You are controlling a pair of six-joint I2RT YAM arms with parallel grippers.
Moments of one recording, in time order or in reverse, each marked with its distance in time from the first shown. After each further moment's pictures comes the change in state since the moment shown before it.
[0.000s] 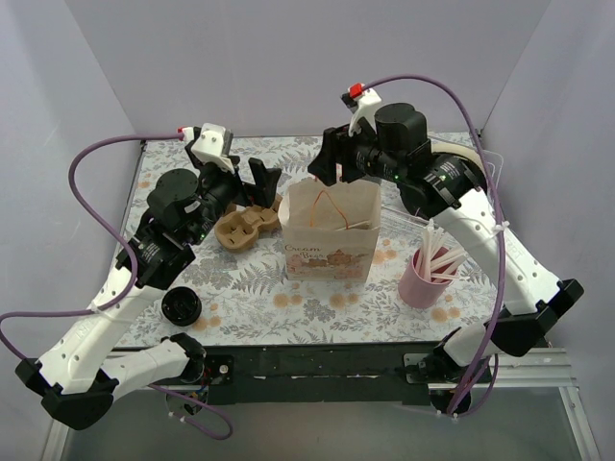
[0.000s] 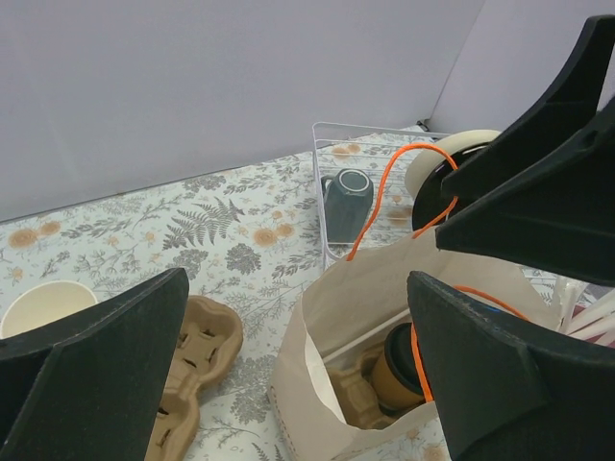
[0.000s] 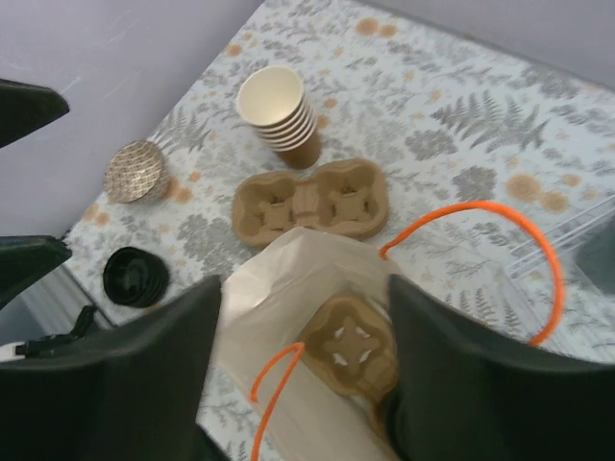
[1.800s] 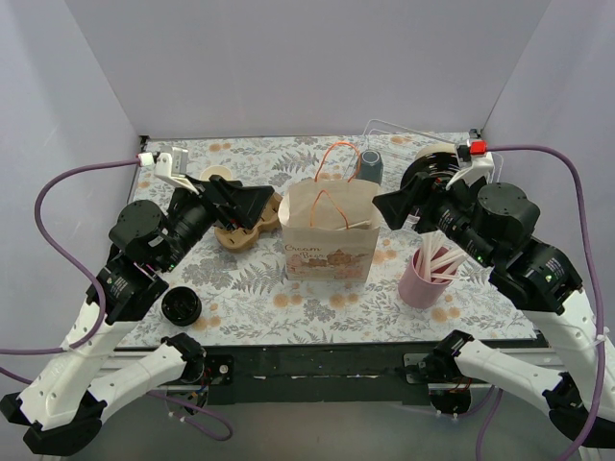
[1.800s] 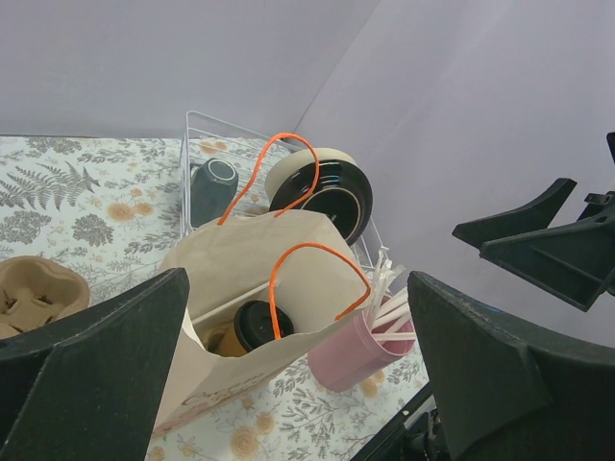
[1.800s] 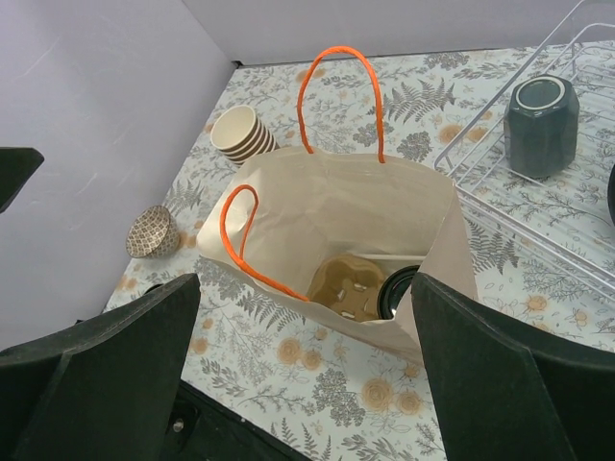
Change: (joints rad) left arm 0.000 -0.197 -0.083 -0.027 0.139 -0.387; right arm 0.000 -0.610 -0.423 -0.019 0.276 0.240
